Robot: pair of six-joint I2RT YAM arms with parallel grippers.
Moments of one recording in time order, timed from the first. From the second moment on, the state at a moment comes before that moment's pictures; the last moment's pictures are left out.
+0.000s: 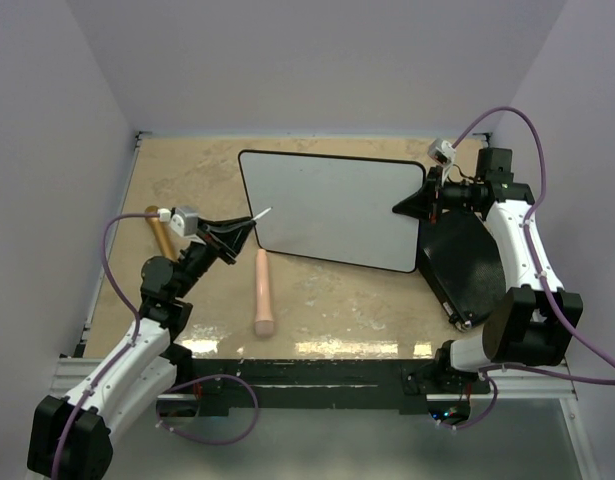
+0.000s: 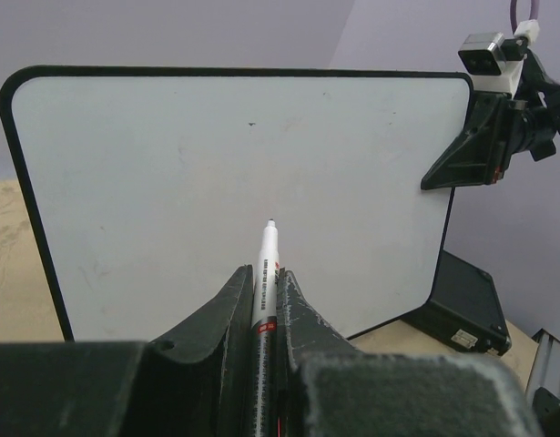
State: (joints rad) left arm -0.31 0.74 0.30 0.73 0.36 -0.46; right arm -0.12 1.43 1.27 -0.79 -1.25 -0.61
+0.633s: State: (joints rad) left arm -0.30 0.69 0.24 0.77 0.36 -0.49; right arm -0.12 1.43 1.27 -0.79 -1.25 -0.63
